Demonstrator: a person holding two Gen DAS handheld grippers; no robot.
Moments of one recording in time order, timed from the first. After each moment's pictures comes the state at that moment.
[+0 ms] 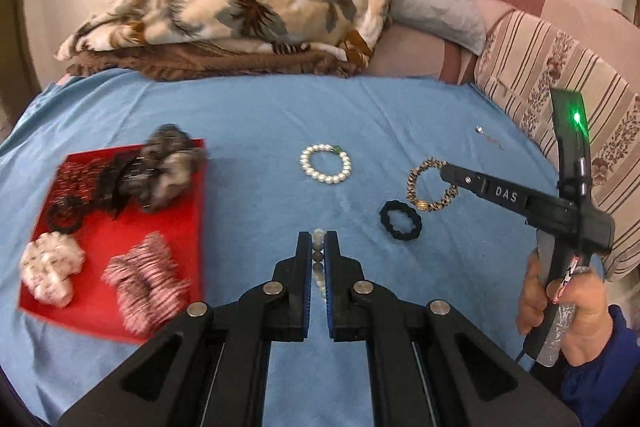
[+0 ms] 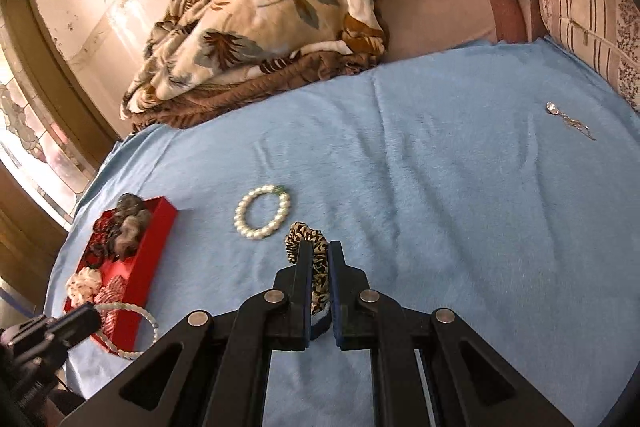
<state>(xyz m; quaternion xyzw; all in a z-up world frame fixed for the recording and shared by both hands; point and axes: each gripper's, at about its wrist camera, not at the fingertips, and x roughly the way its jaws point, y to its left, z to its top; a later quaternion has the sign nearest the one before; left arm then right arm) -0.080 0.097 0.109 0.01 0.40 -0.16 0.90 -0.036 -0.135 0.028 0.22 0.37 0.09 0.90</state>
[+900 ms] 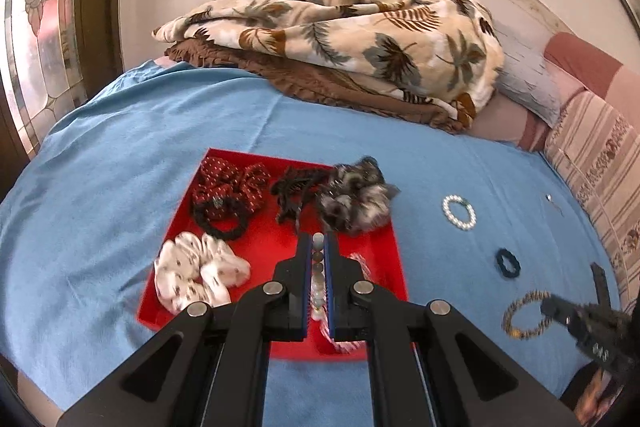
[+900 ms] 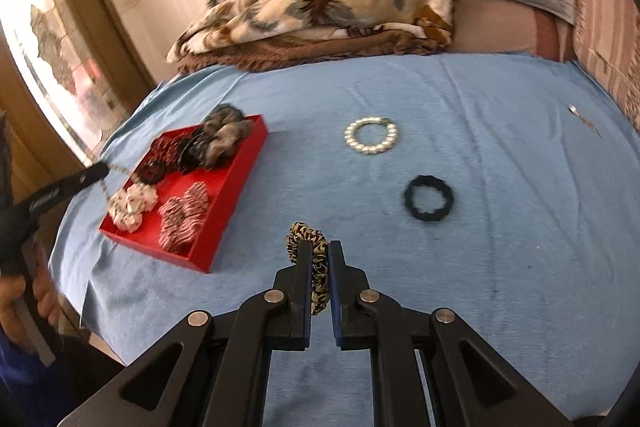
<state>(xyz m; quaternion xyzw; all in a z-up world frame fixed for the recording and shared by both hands) -0.066 0.270 0.125 -0.06 0.36 -0.05 0.93 -0.117 -0.013 0.065 0.14 0.40 0.14 0.89</state>
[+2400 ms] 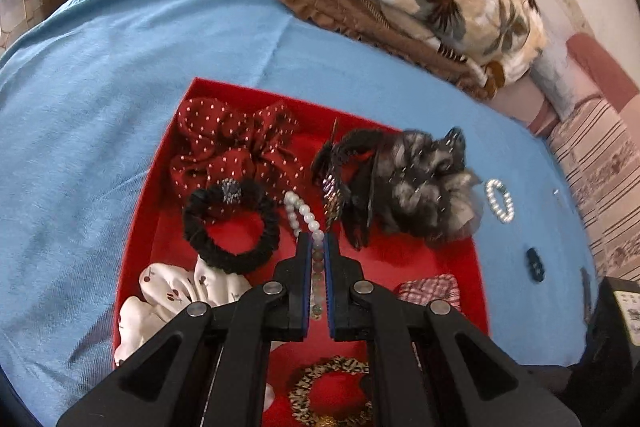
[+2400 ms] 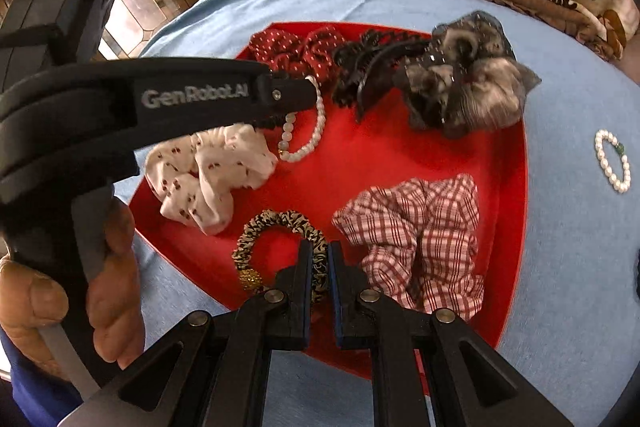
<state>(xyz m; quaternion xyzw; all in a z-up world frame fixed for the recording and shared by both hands) 0.036 0.324 0.041 -0.11 0.48 -0.10 0.87 -0.018 0.220 0.030 0.07 0.50 0.25 0.82</state>
